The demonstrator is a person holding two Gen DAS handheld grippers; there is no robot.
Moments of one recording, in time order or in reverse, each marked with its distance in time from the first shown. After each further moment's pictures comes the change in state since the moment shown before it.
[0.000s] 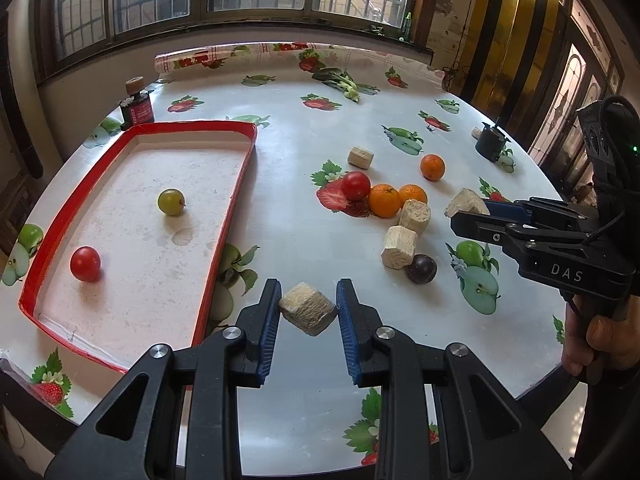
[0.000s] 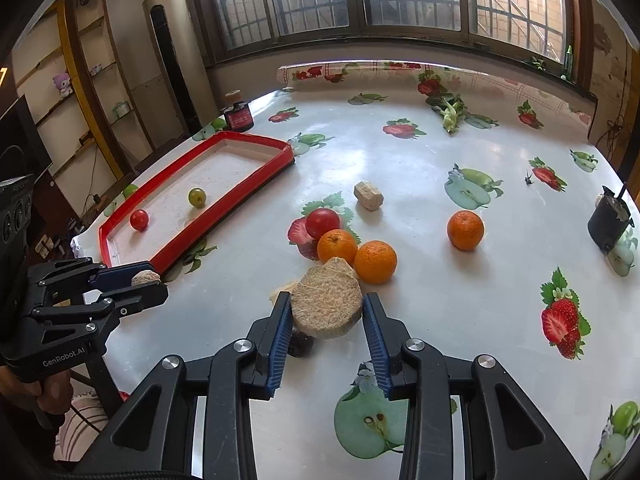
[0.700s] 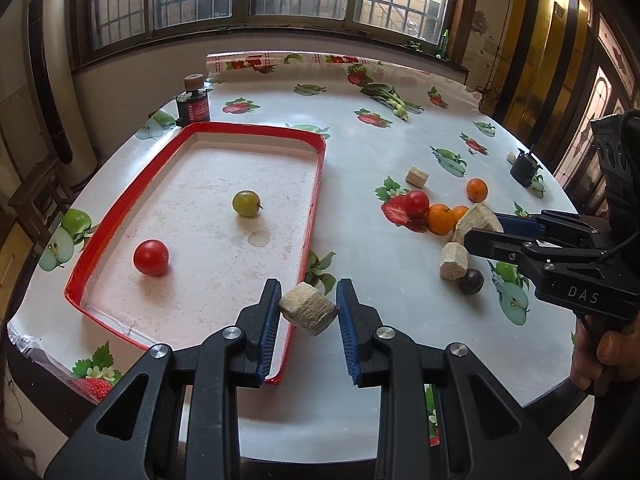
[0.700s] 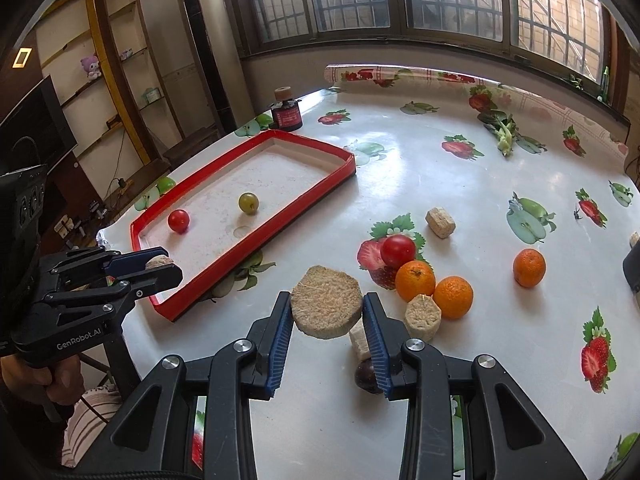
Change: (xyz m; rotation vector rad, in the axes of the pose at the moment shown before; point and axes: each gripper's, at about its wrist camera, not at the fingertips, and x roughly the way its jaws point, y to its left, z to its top) left arm -0.016 0.049 0.000 -0.079 -0.030 0.088; right arm 0.015 0.053 0.023 -0.079 0.013 0.085
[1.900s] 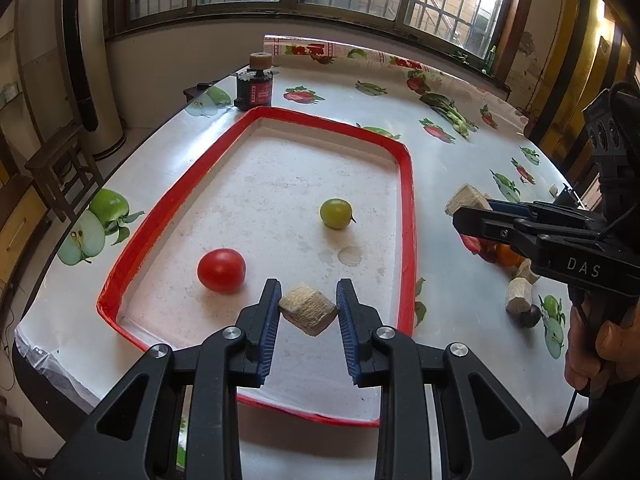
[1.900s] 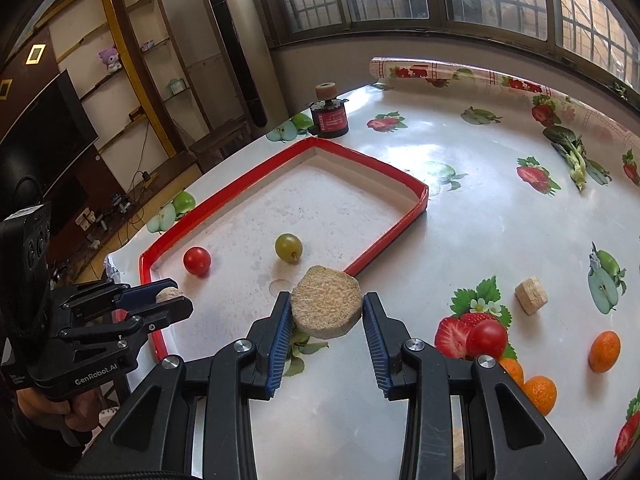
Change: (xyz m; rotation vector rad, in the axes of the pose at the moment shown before) left arm 0.026 0.071 0.019 -0.120 0.026 0.059; right arm 0.075 0.035 0.063 -0.032 0.038 0.115
